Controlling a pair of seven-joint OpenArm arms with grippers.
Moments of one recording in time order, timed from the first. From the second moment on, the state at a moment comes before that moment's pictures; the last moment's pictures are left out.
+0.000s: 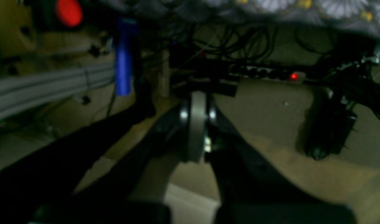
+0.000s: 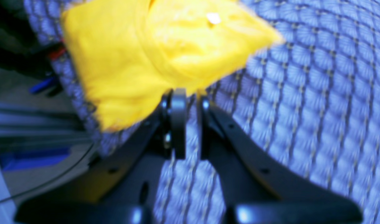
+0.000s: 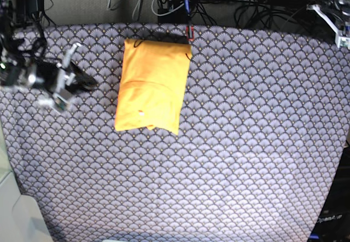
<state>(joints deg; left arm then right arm) 26.0 -4.8 -53.0 105.9 2.2 -40.6 53.4 -14.3 46.6 -1.6 107.5 45.4 39.6 -40.9</state>
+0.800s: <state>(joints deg) 27.6 8.6 -59.6 77.3 26.3 -40.5 6.0 -37.9 -2.5 54.2 98.7 -11.4 40.0 -9.5</state>
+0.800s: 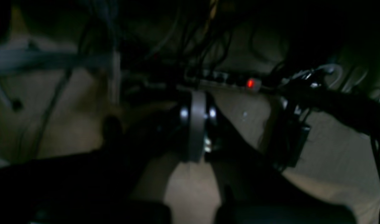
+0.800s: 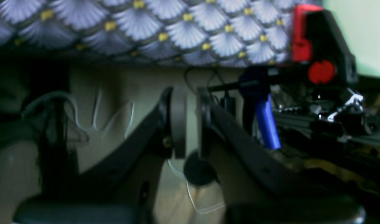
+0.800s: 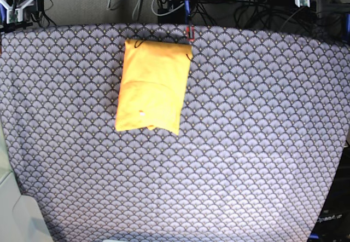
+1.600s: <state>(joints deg) 18.2 -3.2 -64.3 35.5 30.9 -39.9 -17.4 -29.6 -5.9 58.2 50.9 -25.2 39.7 10.1</state>
